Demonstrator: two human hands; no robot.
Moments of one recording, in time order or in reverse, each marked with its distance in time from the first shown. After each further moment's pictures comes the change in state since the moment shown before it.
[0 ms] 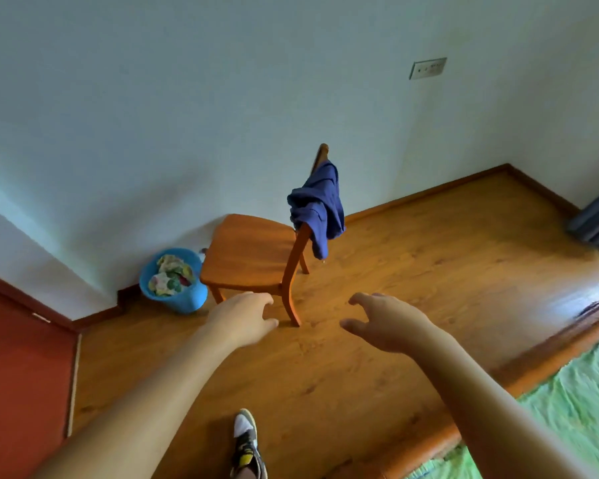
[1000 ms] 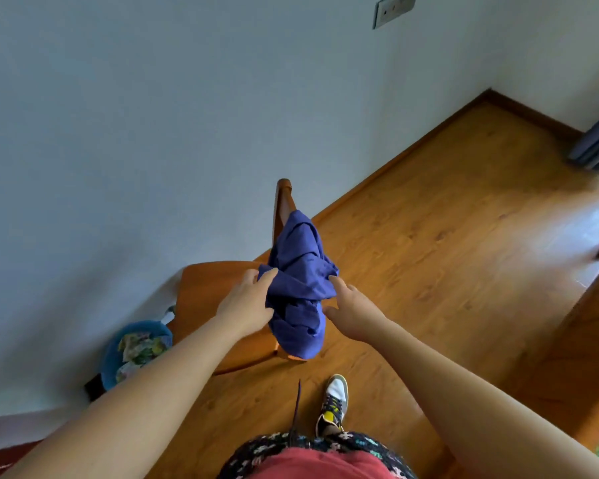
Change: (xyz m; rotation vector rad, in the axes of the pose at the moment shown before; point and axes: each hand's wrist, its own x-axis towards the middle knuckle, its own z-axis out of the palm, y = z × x) left_hand 0.440 -0.001 -0.112 0.050 -0.122 0.194; right_hand 0.376 0.057 -0.076 0.526 -0.005 0.206
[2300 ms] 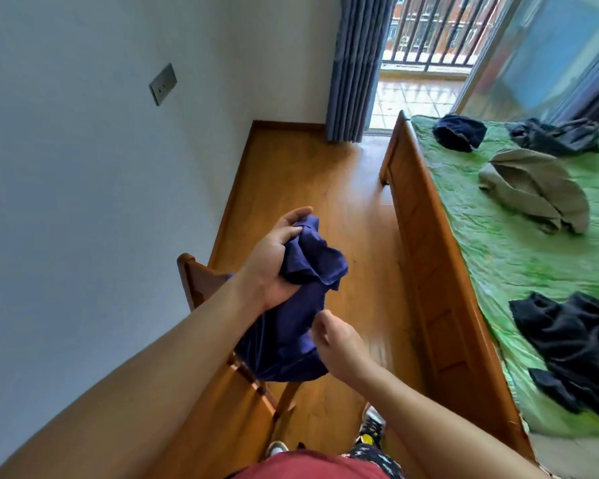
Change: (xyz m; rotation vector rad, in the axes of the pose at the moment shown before) left_hand 0.004 0.111 -0.128 -1.436 -0.904 0.428; right_hand -0.049 -0.081 0.108 0.356 0.838 0.376
